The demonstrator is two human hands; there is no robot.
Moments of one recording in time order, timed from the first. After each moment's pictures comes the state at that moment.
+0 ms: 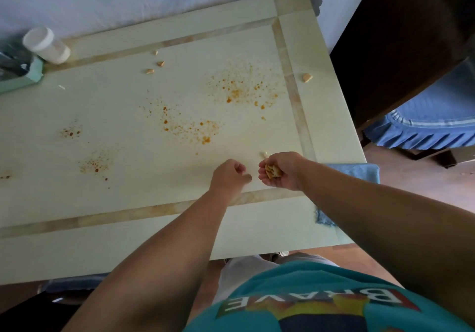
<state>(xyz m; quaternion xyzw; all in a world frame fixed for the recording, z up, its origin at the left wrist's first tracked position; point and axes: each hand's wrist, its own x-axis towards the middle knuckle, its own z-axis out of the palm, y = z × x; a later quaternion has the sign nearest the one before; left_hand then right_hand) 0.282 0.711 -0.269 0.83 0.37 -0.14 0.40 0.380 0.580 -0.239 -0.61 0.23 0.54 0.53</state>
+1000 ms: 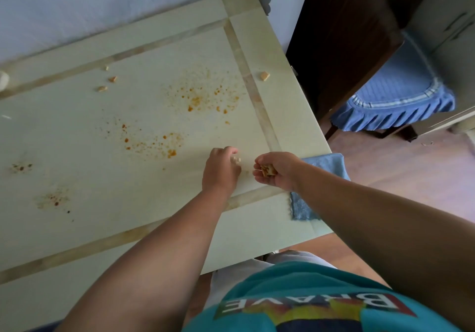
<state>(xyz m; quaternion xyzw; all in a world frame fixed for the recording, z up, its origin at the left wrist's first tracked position) 0.334 0.671 -0.271 0.92 0.25 -0.10 0.30 0.398 0.526 -0.258 -0.56 0.28 0.46 0.63</state>
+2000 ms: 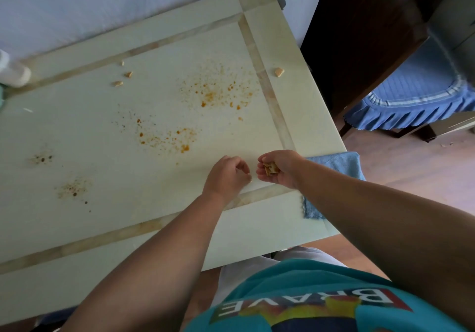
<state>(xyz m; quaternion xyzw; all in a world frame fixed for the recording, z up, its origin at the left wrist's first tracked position) 0.307 0.687 -0.256 0.90 0.22 -0.15 0.34 0.393 0.549 -0.260 -0.58 0.27 0.48 0.60</state>
